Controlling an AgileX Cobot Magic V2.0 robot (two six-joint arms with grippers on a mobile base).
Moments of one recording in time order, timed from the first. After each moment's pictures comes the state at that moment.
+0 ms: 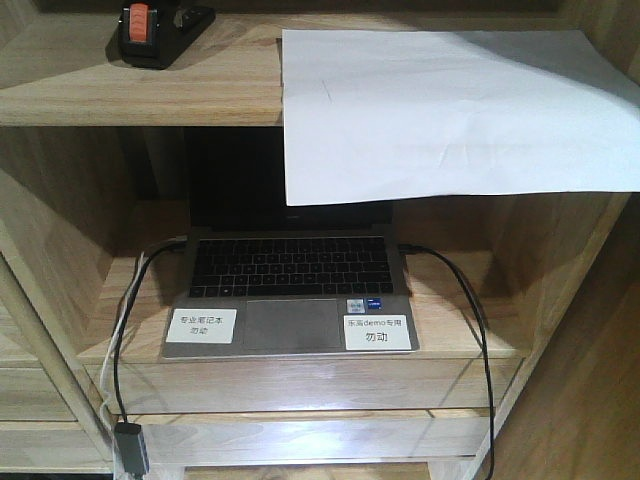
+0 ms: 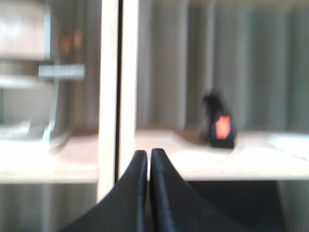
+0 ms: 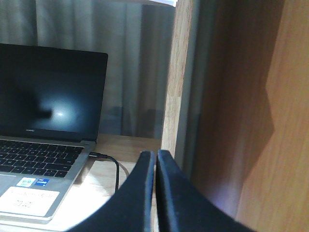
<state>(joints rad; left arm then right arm) -0.09 0.30 -0.58 0.09 0.19 -0.14 0.06 -0.01 0.03 -0.05 0.04 -0.04</state>
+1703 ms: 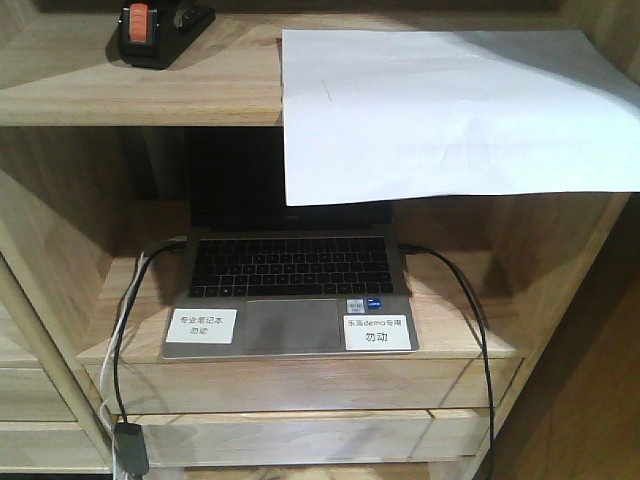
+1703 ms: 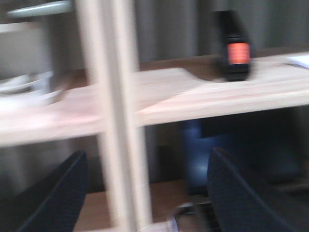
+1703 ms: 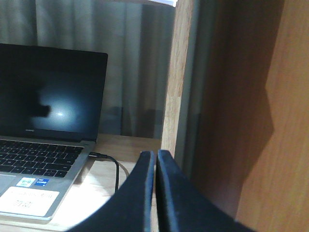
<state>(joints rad) -0.18 0.44 -0.68 0.10 0.38 -0.02 0.06 -0.01 0.03 -0.05 0.04 -0.04</state>
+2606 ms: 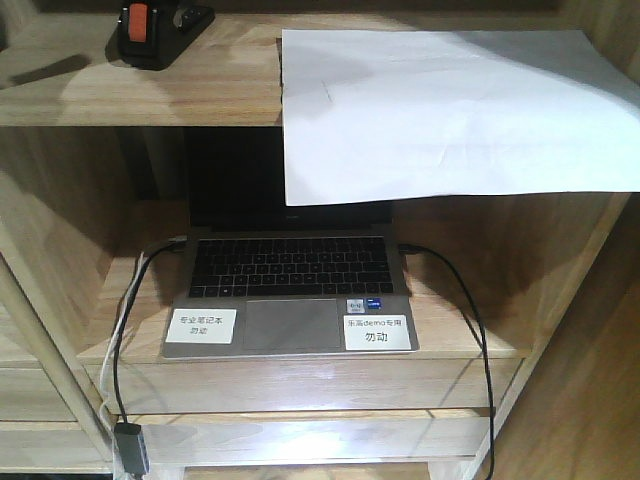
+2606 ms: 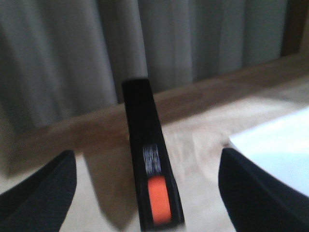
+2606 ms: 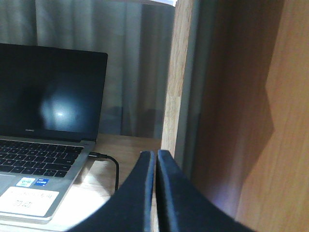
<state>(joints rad) -0.39 1.34 -1.62 0.11 0.61 -0.01 0.06 -0.01 0.03 -0.05 0.04 -0.04</state>
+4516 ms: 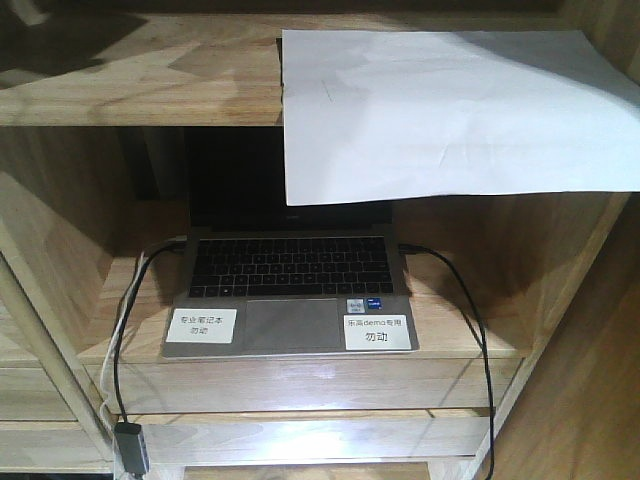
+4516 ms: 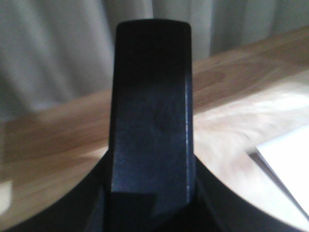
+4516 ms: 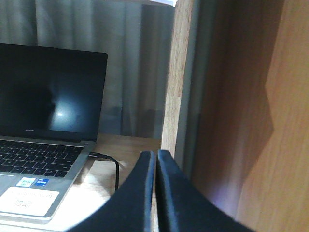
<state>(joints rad) -0.39 1.66 -2.20 0.10 1.08 0.03 0.06 -0.01 0.03 -0.05 0.04 -0.04</state>
